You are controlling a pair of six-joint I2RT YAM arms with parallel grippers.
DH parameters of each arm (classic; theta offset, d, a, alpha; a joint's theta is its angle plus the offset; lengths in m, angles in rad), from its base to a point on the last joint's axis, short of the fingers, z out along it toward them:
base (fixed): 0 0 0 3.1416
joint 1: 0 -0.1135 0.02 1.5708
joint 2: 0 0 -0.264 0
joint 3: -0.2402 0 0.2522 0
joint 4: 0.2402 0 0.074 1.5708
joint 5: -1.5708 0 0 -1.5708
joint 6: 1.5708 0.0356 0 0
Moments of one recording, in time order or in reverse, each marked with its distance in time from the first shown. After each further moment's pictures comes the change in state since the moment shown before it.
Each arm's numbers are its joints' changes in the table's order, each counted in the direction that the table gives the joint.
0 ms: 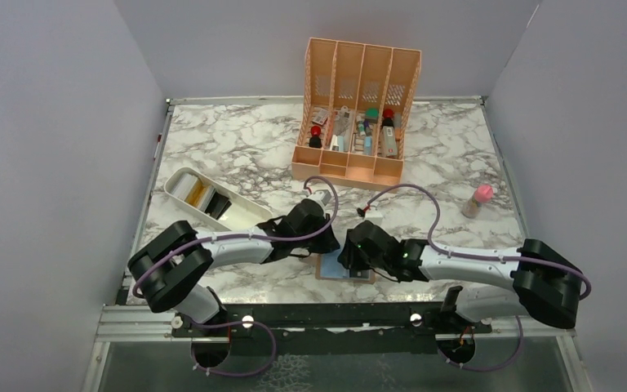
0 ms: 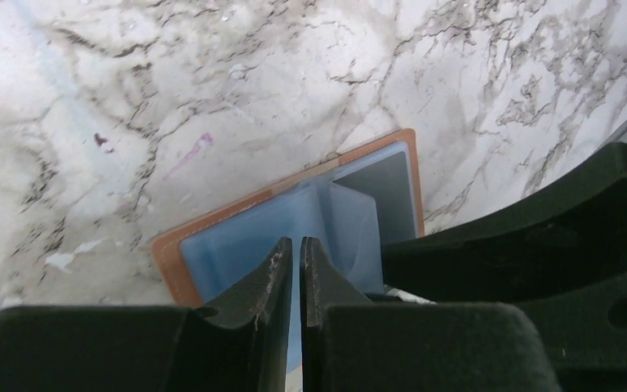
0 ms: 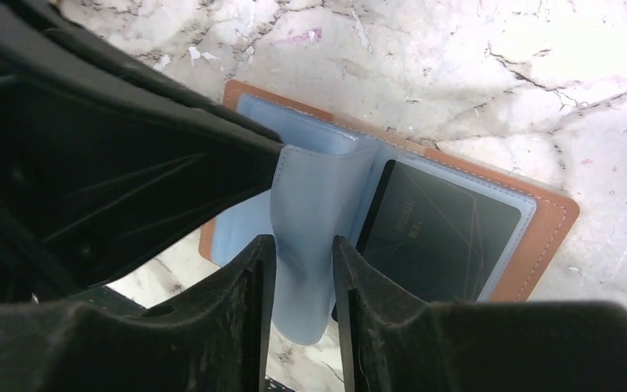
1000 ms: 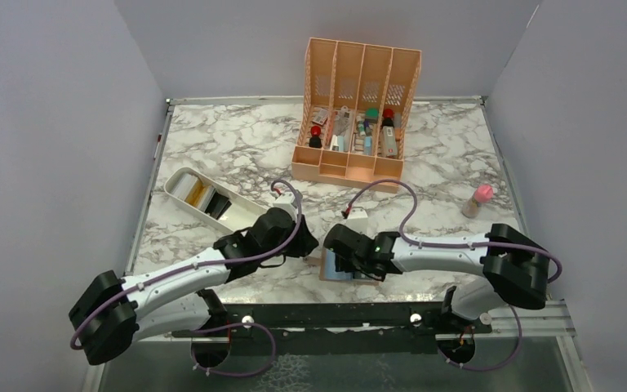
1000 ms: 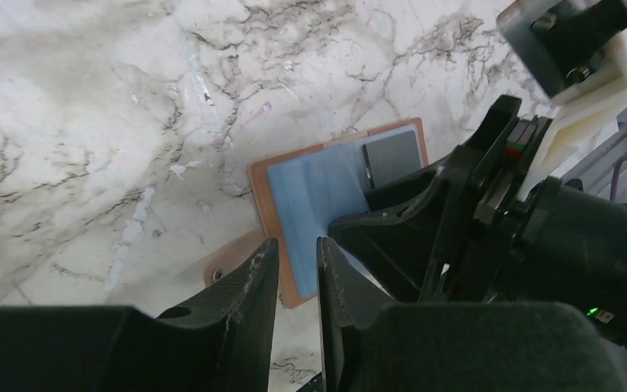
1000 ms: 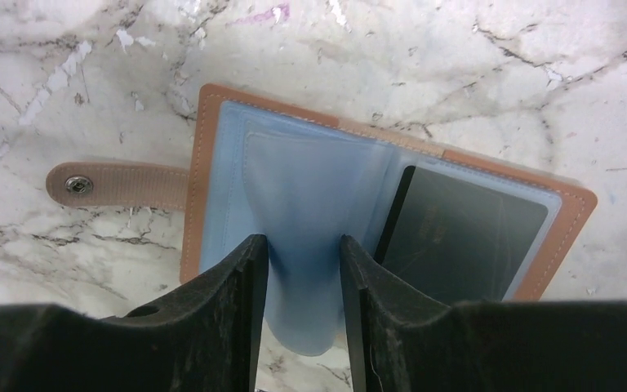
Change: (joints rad) left arm -0.001 -0.494 0.117 0.247 0.175 0.048; right arm -0.100 0.222 -0.249 0.302 -0.156 0.073
